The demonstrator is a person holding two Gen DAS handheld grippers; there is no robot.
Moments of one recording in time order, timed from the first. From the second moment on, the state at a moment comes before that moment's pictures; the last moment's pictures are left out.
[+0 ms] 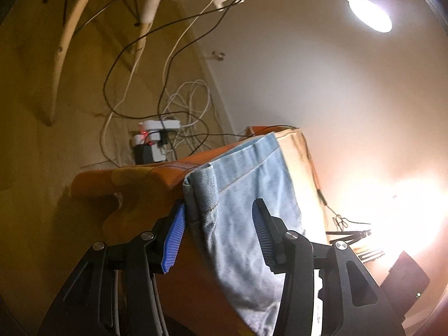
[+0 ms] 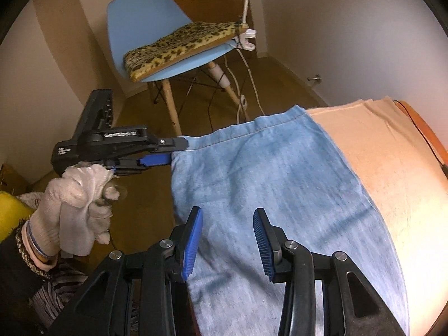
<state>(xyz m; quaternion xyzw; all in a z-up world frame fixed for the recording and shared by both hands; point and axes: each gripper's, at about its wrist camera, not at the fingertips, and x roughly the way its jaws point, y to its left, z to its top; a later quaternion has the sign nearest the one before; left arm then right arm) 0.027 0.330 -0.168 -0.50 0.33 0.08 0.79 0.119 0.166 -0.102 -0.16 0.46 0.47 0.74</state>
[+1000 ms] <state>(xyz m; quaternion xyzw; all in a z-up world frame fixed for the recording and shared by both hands) 0.052 0.248 -0.125 -0.29 0.33 0.01 0.90 0.219 0.185 -0.093 -0.01 0.53 0.46 0.71</state>
